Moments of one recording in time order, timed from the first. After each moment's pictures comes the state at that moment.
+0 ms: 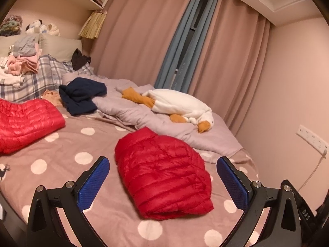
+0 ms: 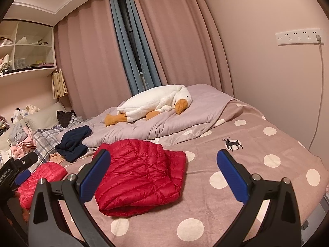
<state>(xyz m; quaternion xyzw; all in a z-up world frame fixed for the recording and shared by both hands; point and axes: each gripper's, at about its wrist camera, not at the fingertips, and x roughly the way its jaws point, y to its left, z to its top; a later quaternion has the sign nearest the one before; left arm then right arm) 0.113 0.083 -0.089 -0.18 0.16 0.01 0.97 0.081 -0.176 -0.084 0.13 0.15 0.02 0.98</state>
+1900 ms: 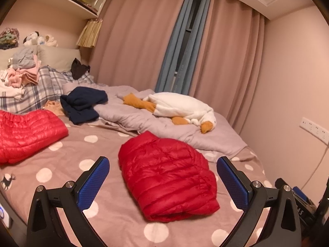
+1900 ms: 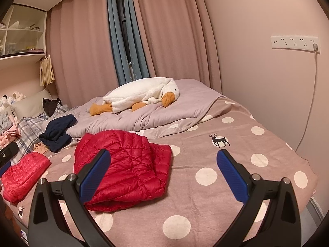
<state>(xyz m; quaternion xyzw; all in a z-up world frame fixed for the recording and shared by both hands) 0.115 0.074 -0.088 -0.15 0.15 0.02 0.98 0.091 -0.169 -0.090 0.09 0.19 -0.03 0.98</state>
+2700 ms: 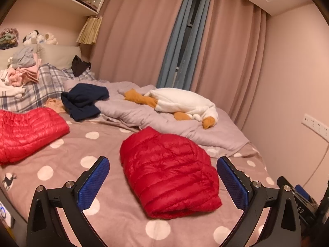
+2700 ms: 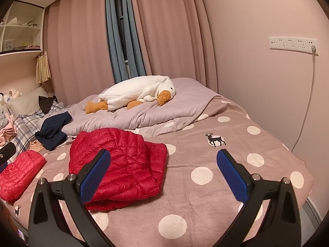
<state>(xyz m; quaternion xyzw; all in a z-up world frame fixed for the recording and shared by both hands) 0.117 0.071 -0.090 -0.14 0.17 0.03 0.97 0.094 -0.166 -0.091 0.08 0.19 -0.05 0.98</state>
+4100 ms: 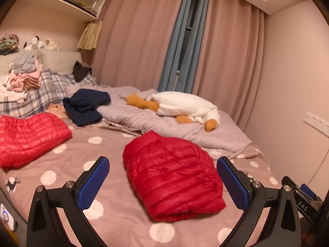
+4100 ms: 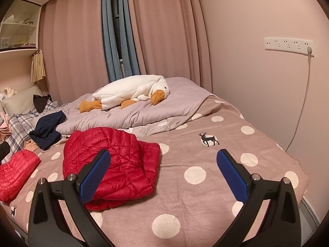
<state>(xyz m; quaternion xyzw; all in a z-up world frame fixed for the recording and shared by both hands) 0.118 0.075 -0.090 -0.13 0.16 0.03 0.98 0.092 -0.167 -0.089 0.07 0.20 -0.07 0.98</state>
